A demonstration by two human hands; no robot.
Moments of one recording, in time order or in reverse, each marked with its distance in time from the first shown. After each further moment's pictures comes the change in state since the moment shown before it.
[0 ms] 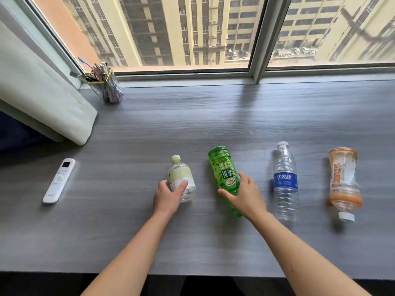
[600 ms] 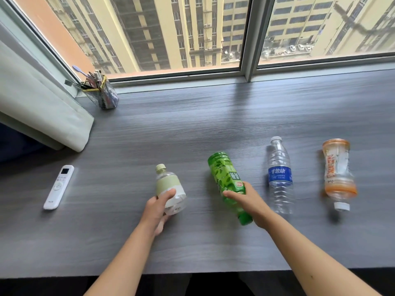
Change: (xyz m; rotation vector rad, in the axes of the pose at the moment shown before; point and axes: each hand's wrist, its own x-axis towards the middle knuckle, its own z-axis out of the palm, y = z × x) left_hand -0.014 -0.025 -0.014 -0.702 -0.289 -0.205; right_hand -0.015 0.023 -0.009 0.730 -0.245 0.142
